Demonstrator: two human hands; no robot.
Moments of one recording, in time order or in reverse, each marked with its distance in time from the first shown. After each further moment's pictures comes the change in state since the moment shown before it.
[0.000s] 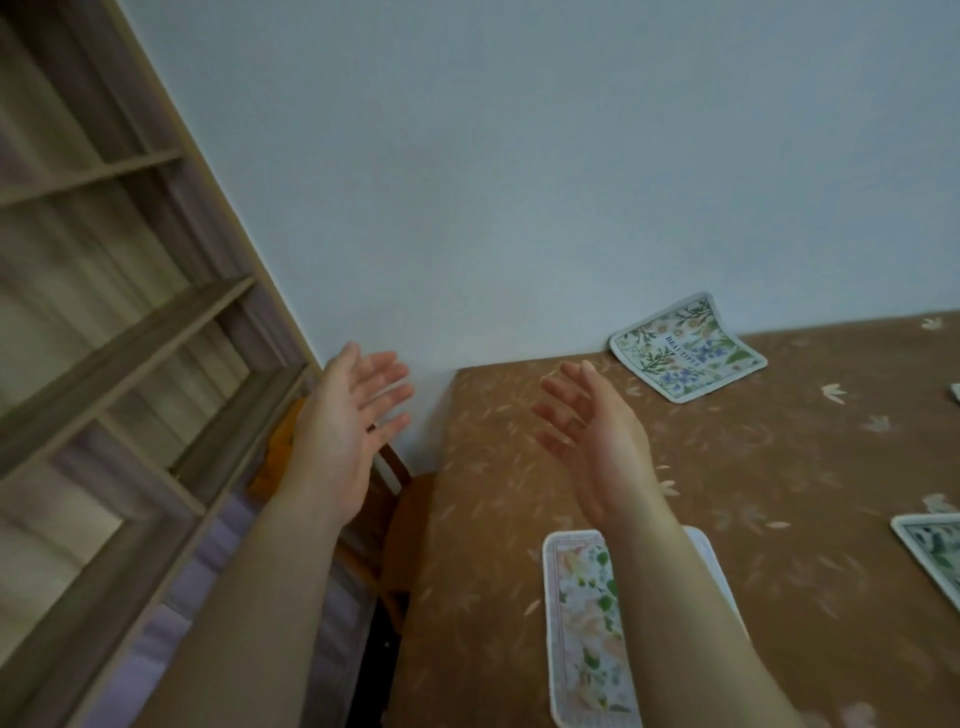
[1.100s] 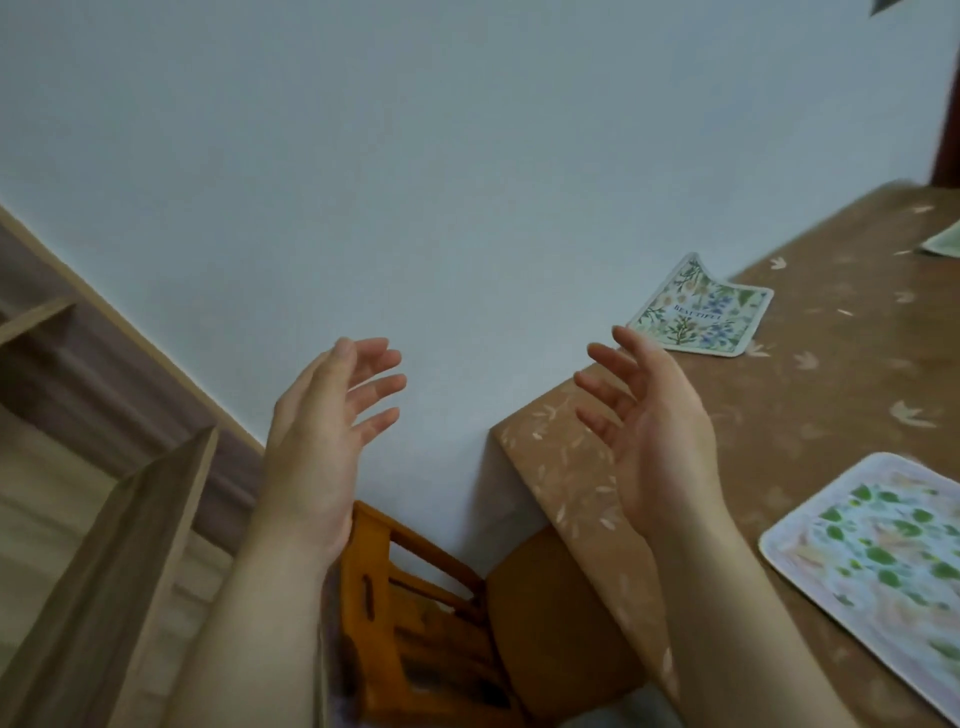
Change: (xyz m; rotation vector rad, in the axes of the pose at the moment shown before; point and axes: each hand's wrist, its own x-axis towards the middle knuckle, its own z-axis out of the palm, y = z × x) left_hand 0.274 0.092 -0.196 0.238 -0.501 0.340; right_hand 0.080 0.149 0.274 0.248 0.412 -0.468
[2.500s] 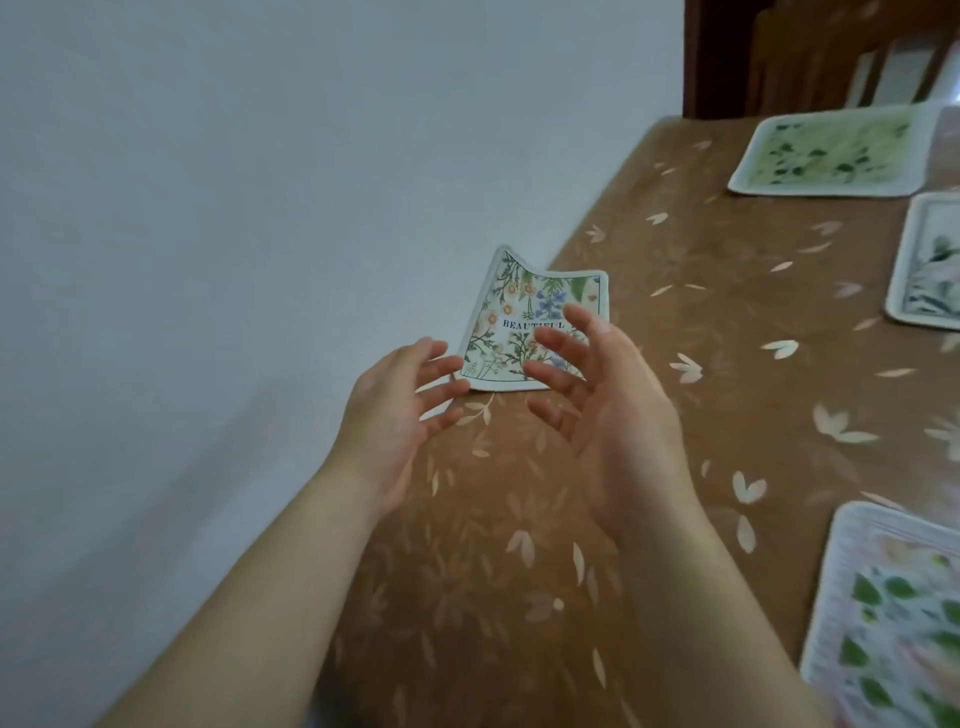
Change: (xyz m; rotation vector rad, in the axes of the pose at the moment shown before) left_hand 0.330 -0.233 0.401 -0.043 -0.589 -0.427; right_hand 0.399 0.046 -0.102 -0.041 0.351 -0.116
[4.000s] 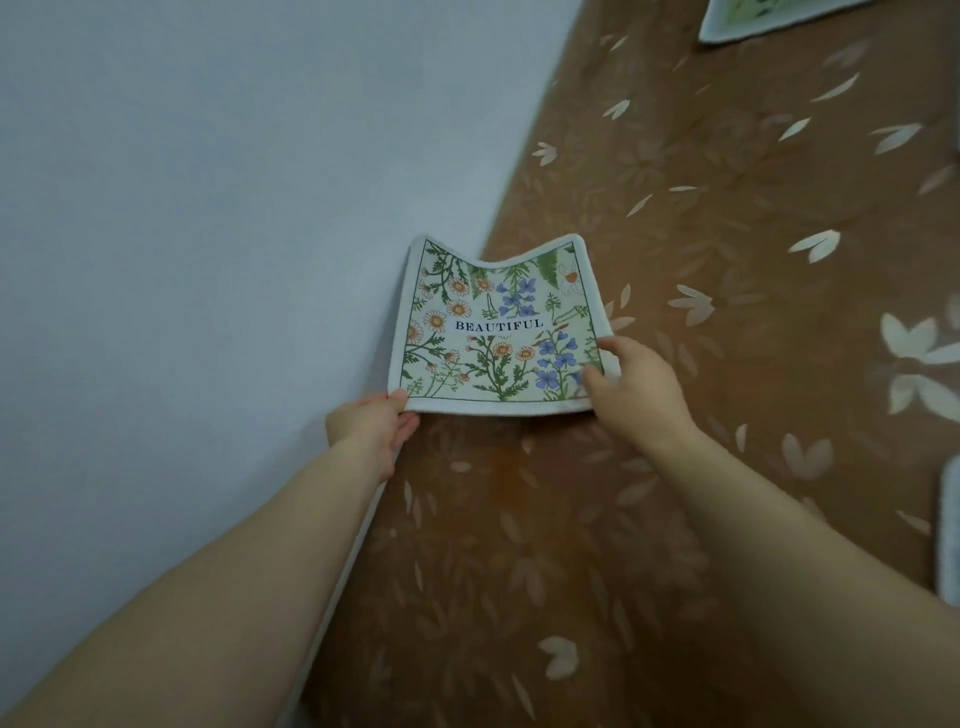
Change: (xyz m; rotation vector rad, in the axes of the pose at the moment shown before) left_hand 0.235 -0.148 0.025 0.131 0.357 -0.312; right_hand 0.202 0.133 -0.144 -0.949 0.183 -0.018
